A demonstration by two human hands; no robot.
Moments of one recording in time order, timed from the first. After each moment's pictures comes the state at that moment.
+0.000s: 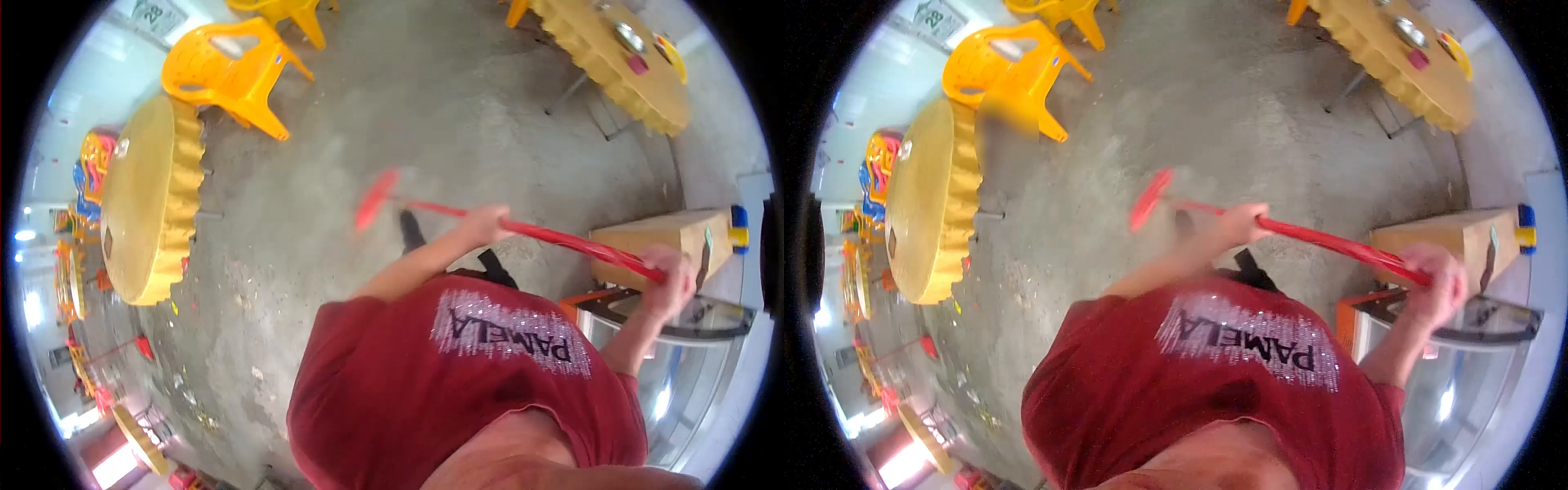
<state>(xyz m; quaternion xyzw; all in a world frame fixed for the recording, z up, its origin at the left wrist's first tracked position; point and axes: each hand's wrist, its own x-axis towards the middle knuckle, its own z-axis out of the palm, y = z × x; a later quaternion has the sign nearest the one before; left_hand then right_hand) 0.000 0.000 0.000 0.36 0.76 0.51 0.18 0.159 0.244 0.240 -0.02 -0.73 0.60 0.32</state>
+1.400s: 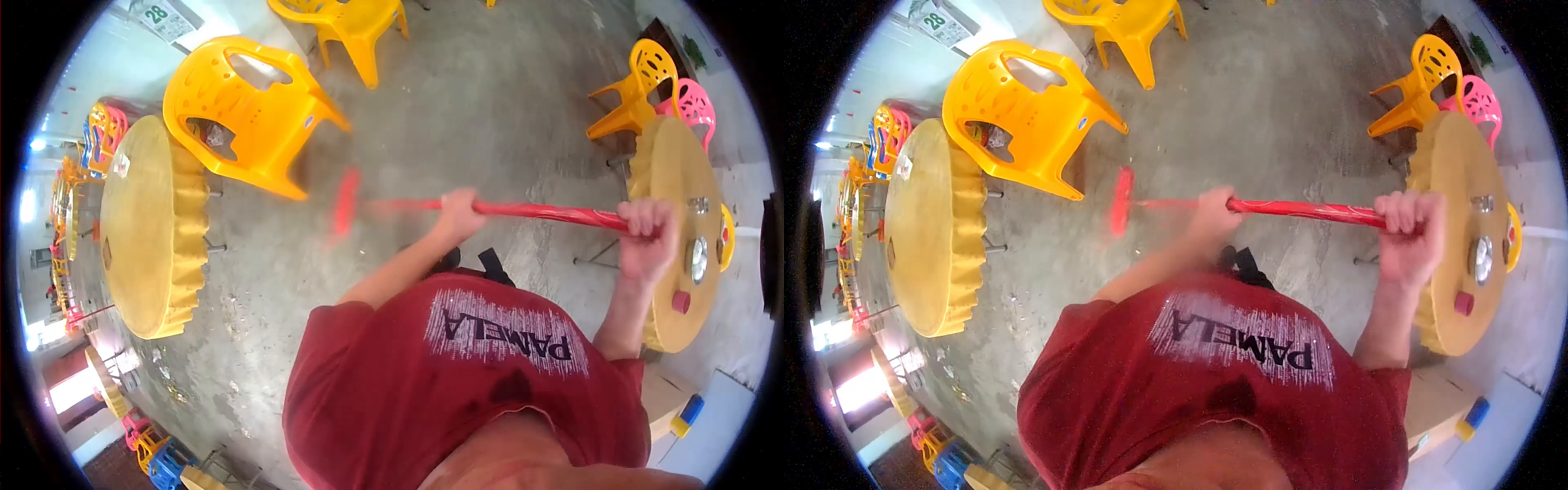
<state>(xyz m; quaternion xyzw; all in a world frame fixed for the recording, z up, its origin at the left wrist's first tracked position) -0.689 -0.040 -0.005 0.05 0.88 0.47 -0.04 -0.681 0.201 0.243 0.09 -0.44 0.89 0.03</state>
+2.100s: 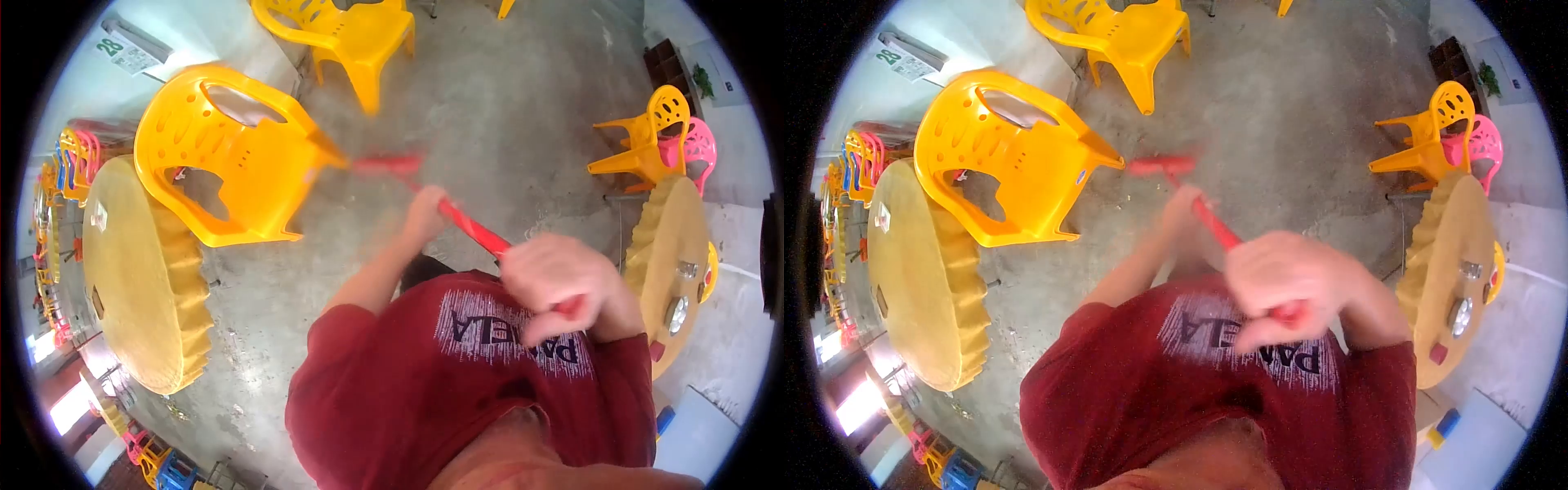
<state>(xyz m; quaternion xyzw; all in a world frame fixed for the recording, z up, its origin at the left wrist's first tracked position) -0.944 -0.208 -0.078 0.09 0.84 0.53 -0.11 -0.963 -0.057 0.259 0.60 -0.54 0.54 -0.24</state>
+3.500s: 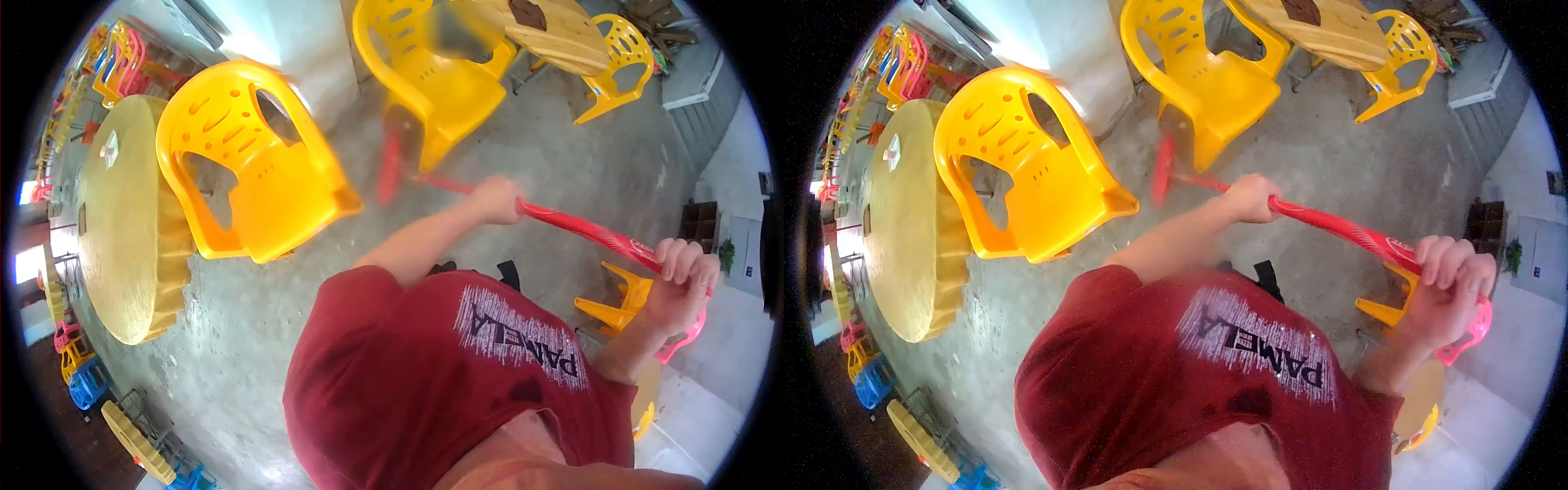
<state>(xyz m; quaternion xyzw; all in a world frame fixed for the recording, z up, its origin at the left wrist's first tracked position) -1.320 -0.269 0.031 0.10 0.89 0.44 0.00 -1.314 -0.069 0.309 0.35 -0.58 0.73 -0.01</state>
